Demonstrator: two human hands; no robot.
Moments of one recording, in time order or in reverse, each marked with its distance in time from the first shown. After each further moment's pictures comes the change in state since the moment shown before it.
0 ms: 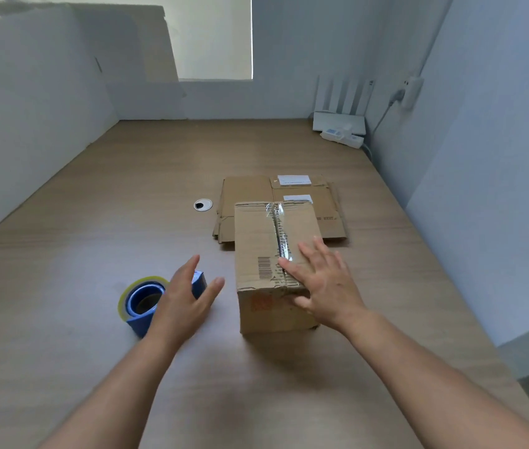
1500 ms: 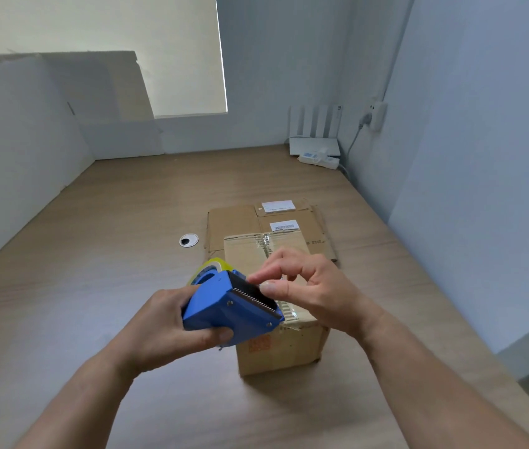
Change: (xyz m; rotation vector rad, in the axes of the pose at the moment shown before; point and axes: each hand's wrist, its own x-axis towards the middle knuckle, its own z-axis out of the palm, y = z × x) left_hand 0.011 0.064 -0.075 -0.093 -0.455 0.399; right_hand 0.005 -0.049 -0.097 1.067 0.101 -0.187
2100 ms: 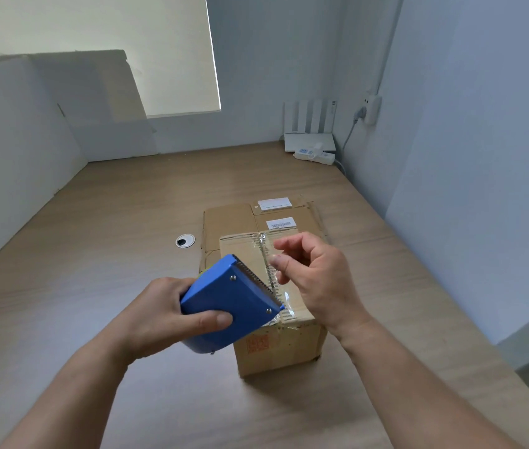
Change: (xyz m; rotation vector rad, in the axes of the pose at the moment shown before) left_hand 0.012 0.015 -0.010 -0.002 -0.042 -0.067; right_hand 0.005 0.013 0.012 0.070 0.471 0.061
